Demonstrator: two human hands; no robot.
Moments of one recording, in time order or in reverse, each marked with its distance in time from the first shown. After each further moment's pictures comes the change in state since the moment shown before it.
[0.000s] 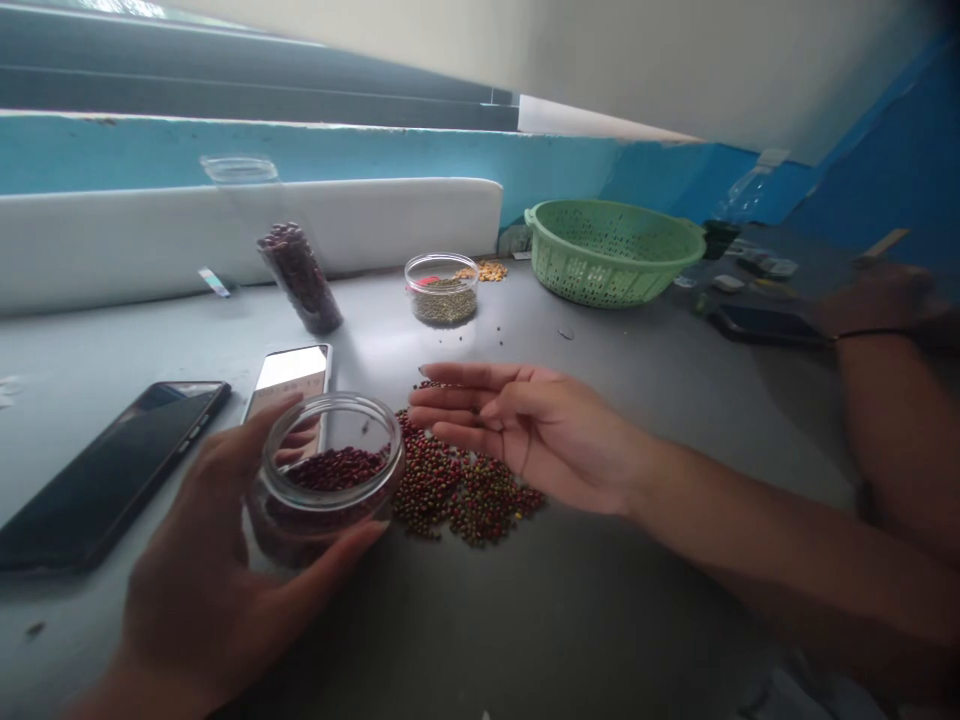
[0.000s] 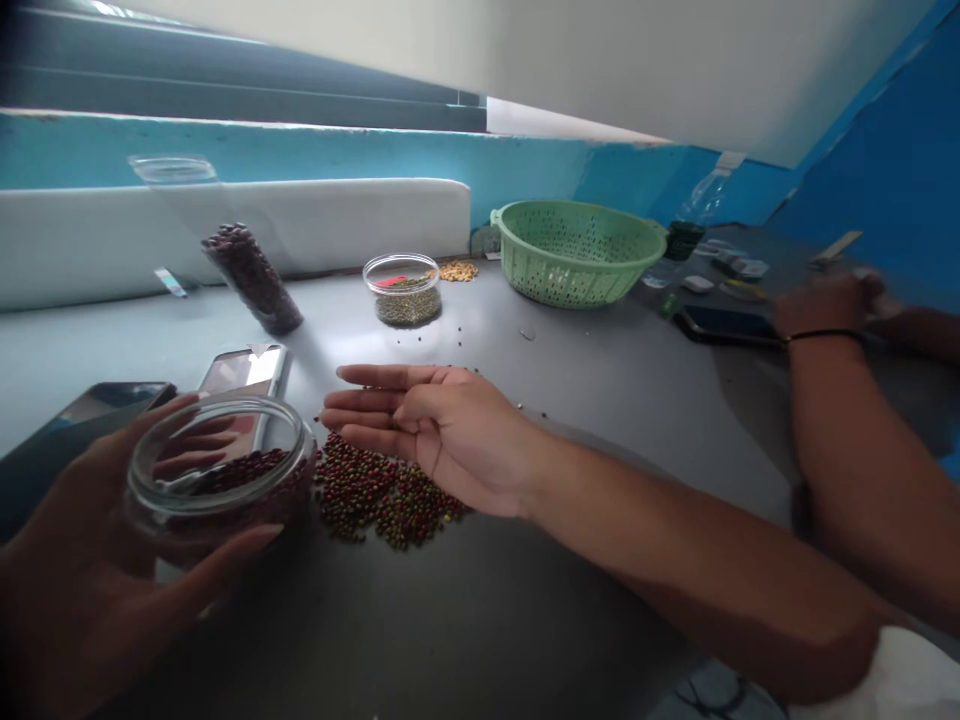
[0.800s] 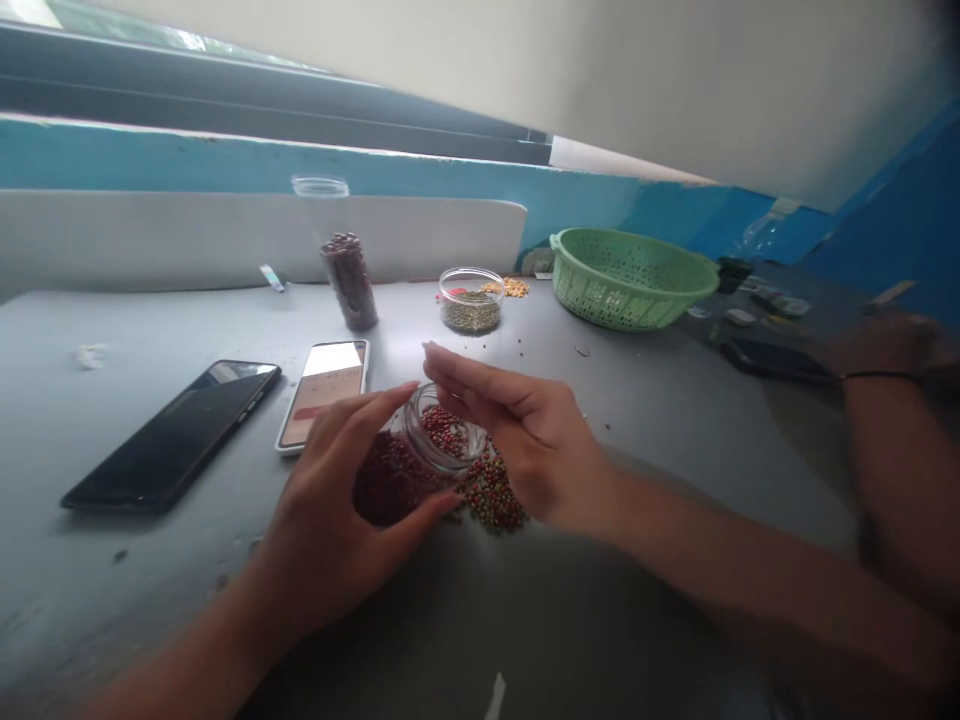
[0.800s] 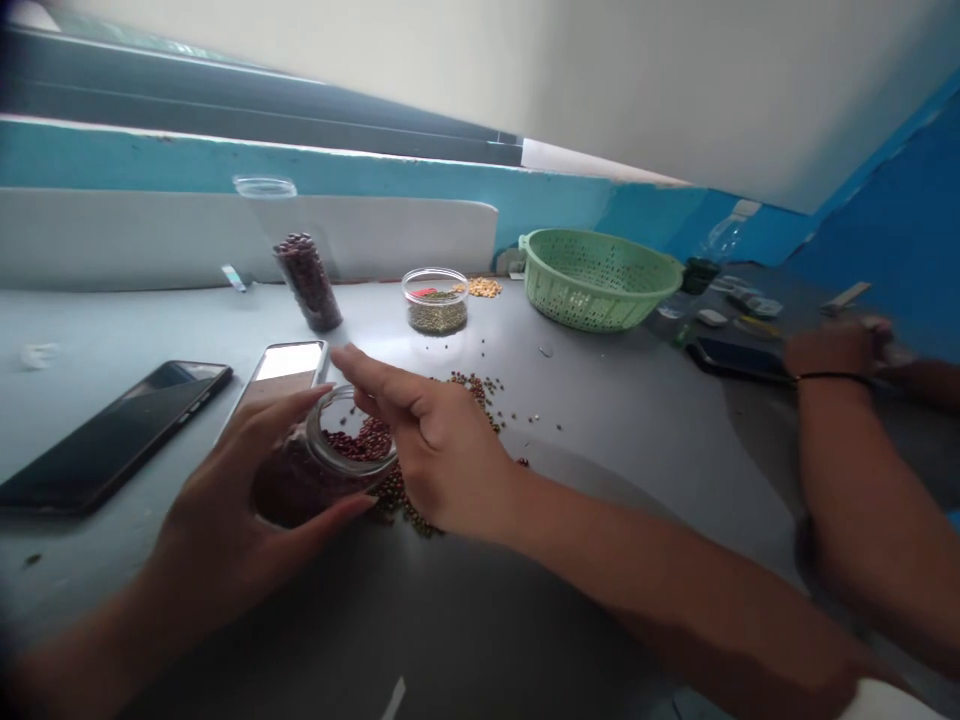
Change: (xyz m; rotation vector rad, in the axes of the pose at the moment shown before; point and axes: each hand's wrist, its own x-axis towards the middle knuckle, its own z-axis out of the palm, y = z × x) left_hand 0.011 0.027 0.009 -0.170 -0.133 0.199; right_hand 0.004 0.027 0.022 -0.644 -0.060 -0.557
